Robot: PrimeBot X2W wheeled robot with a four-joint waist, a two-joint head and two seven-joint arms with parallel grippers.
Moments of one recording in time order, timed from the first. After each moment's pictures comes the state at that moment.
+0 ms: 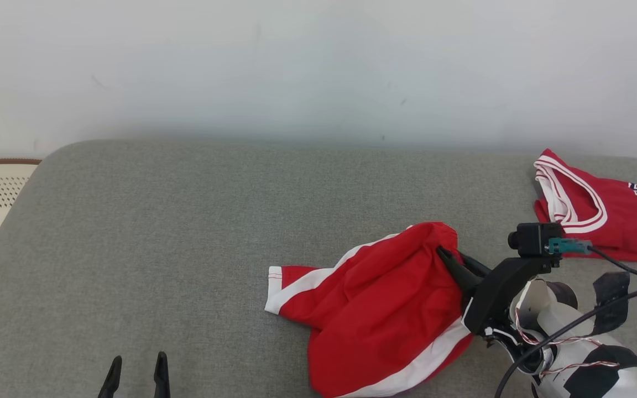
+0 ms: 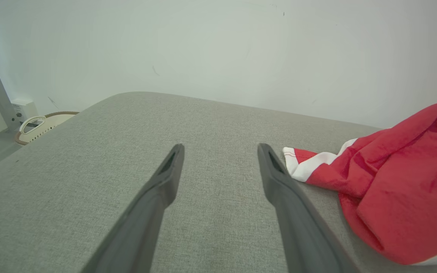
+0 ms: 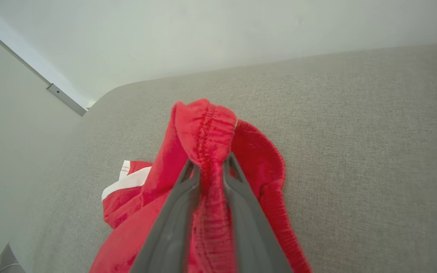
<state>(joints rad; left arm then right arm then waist) 0.07 0.21 -0.20 -0.06 -0.33 0.20 -0.26 -0.60 -0.41 0.85 0.56 1.03 0.13 0.03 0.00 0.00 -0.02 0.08</state>
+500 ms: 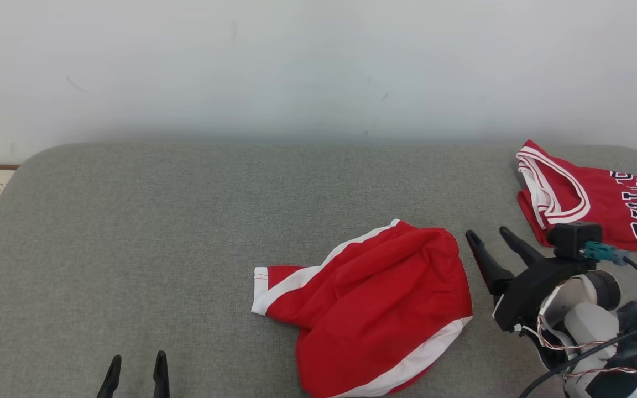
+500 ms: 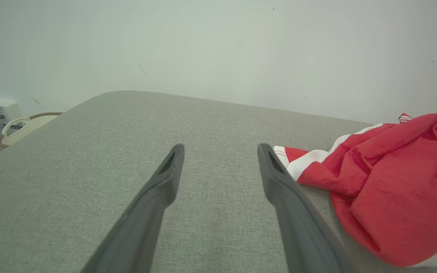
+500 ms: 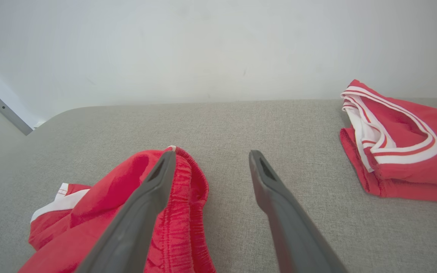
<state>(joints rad) 0.07 0.21 -0.20 -0.06 -0.33 0.21 -0.26 -0.58 -0.44 0.76 0.60 0.83 0.13 -0.10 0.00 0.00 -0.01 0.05</state>
